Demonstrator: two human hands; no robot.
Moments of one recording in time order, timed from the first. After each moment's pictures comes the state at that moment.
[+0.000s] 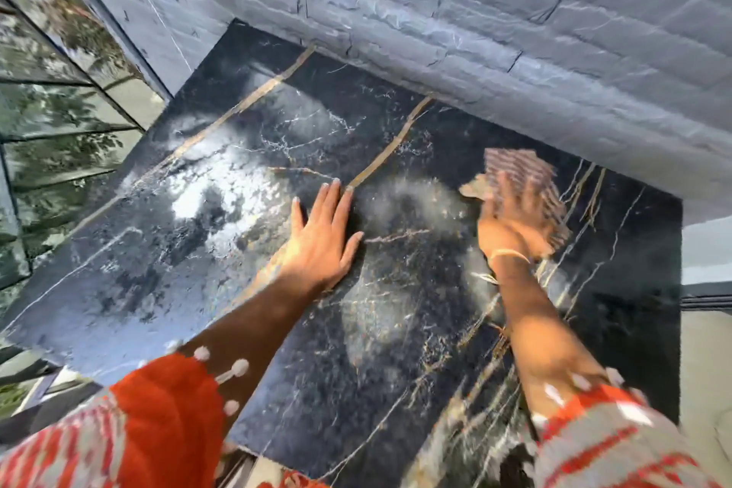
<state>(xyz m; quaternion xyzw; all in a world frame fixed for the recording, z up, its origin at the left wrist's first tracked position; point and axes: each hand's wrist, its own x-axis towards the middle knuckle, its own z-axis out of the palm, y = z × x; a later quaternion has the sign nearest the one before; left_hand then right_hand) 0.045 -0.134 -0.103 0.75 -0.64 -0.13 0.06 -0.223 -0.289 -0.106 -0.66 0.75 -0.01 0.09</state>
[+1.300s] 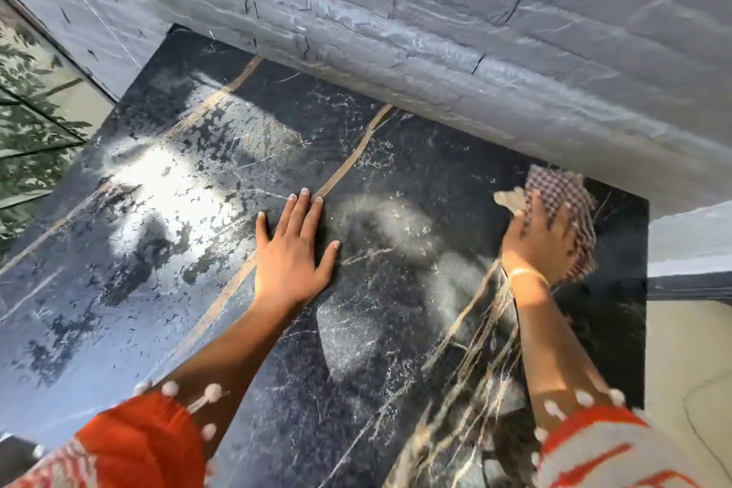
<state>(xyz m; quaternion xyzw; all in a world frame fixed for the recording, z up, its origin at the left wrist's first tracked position) 0.027 -0.164 -0.104 0.79 -0.60 -0.12 0.06 -0.301 -0.316 -0.101 -0.57 0.82 -0.04 0.05</state>
